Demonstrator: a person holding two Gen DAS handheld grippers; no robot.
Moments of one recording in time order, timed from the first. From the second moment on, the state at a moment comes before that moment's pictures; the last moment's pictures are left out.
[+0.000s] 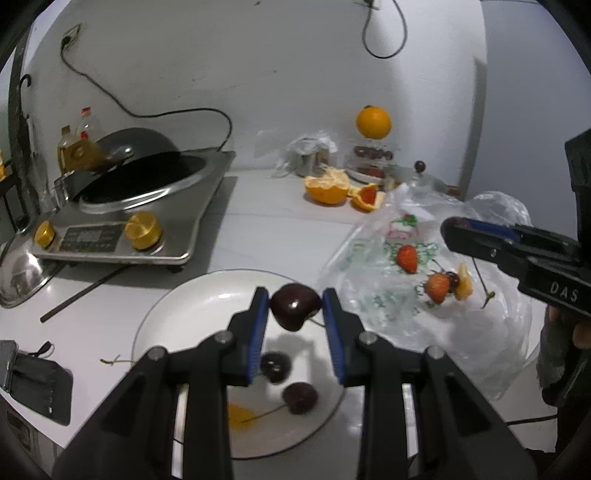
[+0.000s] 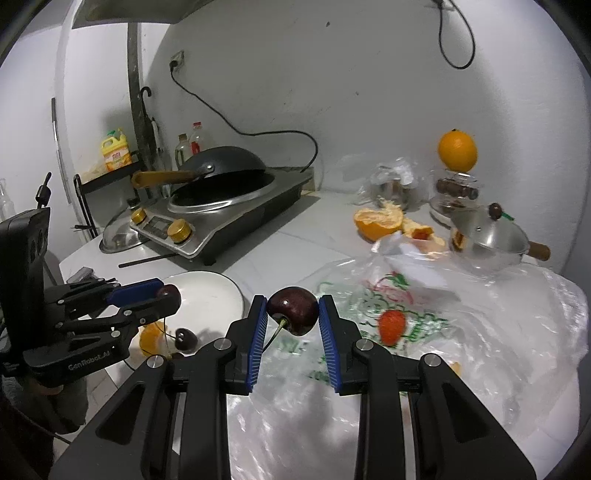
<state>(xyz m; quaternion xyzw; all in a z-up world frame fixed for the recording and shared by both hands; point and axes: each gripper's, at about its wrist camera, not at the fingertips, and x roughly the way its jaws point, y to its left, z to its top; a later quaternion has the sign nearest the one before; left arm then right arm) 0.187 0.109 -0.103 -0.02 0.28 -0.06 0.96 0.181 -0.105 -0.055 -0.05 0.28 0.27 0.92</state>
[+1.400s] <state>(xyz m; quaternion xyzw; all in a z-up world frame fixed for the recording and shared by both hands) 0.201 0.169 -0.130 -0.06 0.33 -0.06 0.94 0.200 -0.005 -0.128 -0.08 0.38 0.32 0.86</state>
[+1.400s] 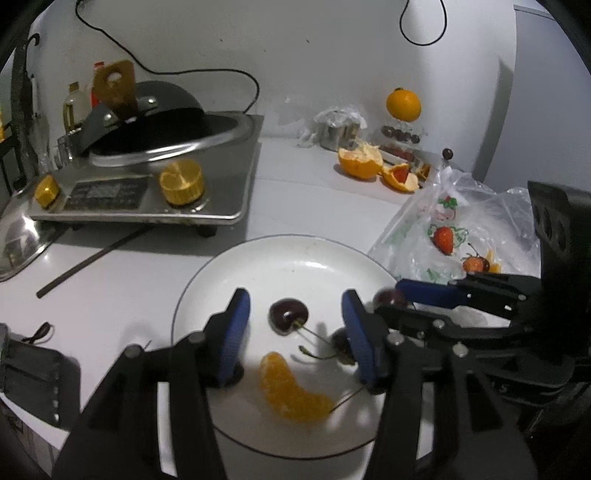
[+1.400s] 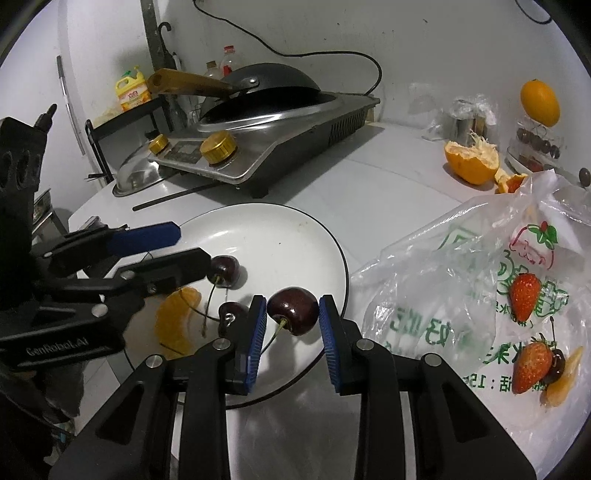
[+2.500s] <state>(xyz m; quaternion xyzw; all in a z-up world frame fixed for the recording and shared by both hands) 0.184 0.063 -0.099 -0.02 0.32 -0.07 0.94 0.168 -0.157 -0.078 -0.07 0.32 0.24 0.91</state>
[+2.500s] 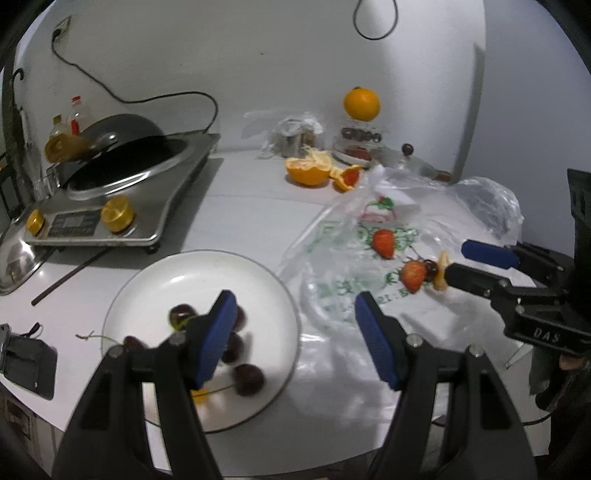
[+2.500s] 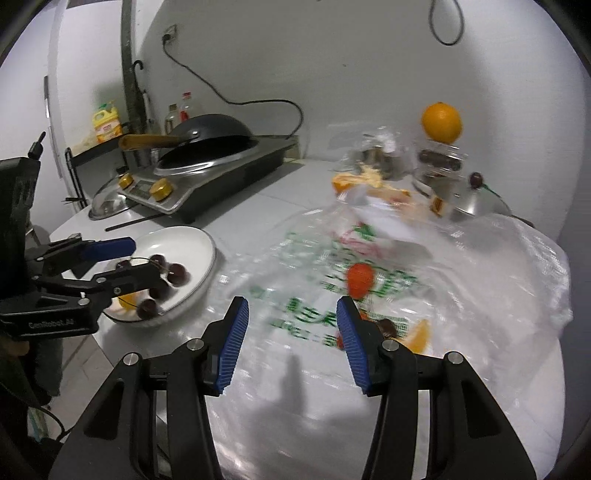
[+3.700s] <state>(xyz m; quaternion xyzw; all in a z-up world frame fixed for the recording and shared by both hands) 0.213 -0.031 -0.110 0.02 0.35 -0.12 0.93 0.232 -0.209 -0.140 -0.13 0.41 0.21 0.88</state>
